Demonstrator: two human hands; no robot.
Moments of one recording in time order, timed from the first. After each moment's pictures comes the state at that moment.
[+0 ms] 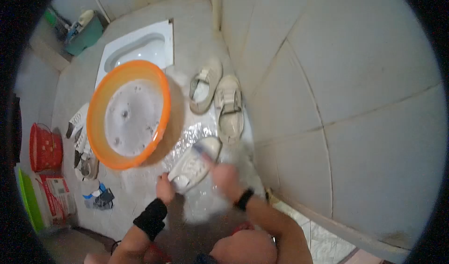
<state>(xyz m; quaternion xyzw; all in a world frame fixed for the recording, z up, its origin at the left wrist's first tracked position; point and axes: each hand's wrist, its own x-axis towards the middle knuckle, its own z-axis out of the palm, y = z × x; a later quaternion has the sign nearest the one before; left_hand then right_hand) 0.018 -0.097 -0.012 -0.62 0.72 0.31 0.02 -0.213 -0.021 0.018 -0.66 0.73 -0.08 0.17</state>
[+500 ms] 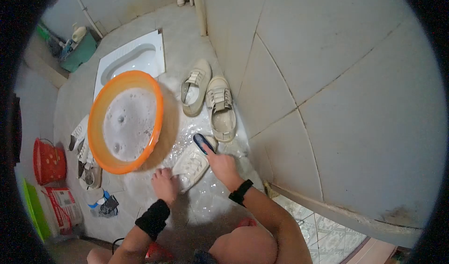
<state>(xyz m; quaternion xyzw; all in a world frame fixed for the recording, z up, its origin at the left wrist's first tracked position) -0.014 -0.095 0.043 -0.55 0.82 0.12 -0.01 -0.230 -0.039 0.033 -0.57 0.80 -0.11 0.18</state>
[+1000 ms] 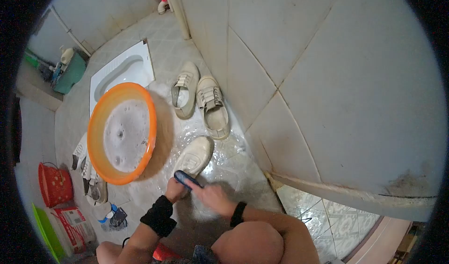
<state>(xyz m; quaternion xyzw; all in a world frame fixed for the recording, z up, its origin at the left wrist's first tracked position) 0.010 -0.109 -0.065 -0.47 0.68 0.56 -0.03 -0.172 0.011 0.029 -0.67 0.71 -0.11 0.20</state>
